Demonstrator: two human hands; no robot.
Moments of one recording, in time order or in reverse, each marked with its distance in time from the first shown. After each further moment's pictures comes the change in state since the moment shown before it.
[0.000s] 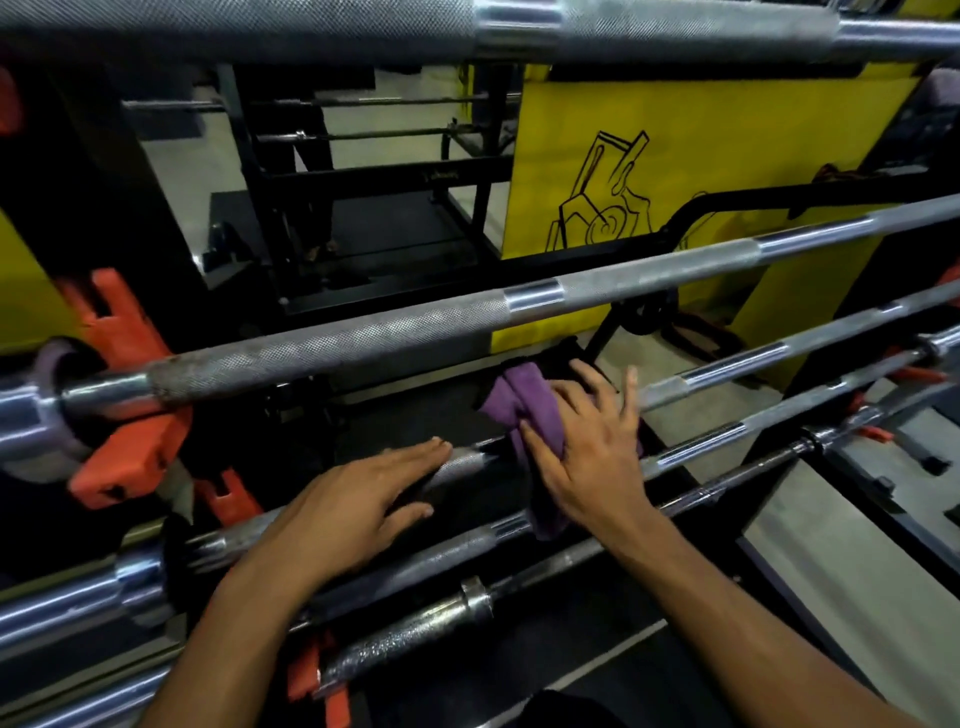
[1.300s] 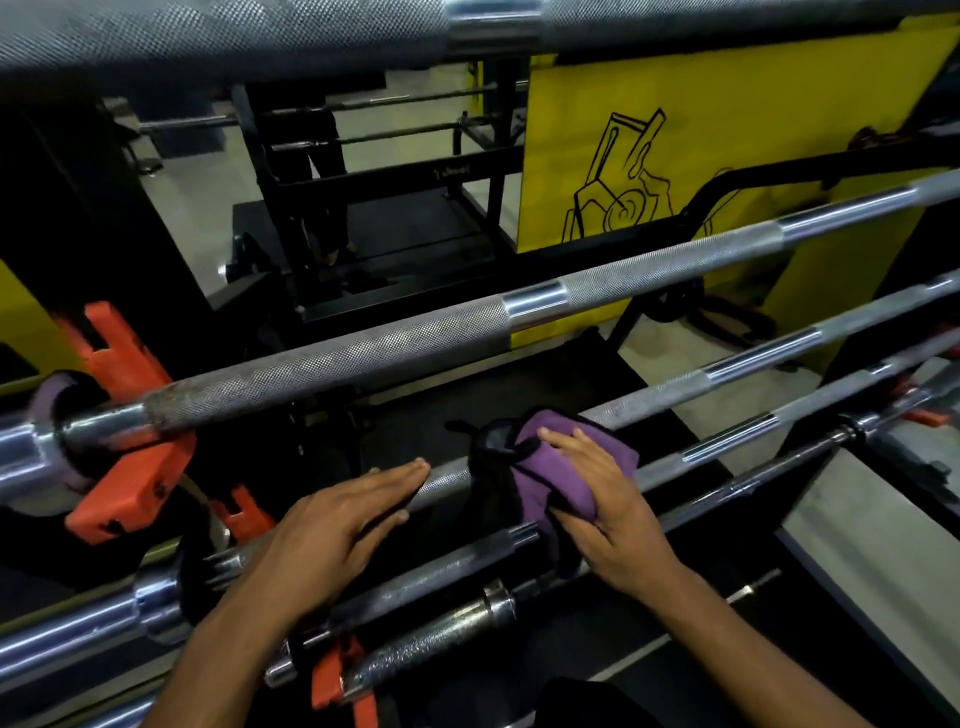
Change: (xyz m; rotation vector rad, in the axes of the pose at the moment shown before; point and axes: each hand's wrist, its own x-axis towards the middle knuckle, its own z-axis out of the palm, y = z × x) left_hand -0.026 -0.003 -0.011 -0.016 0.087 -0.064; right_hand -0.049 0.006 0.001 0.716 -0.092 -0.067
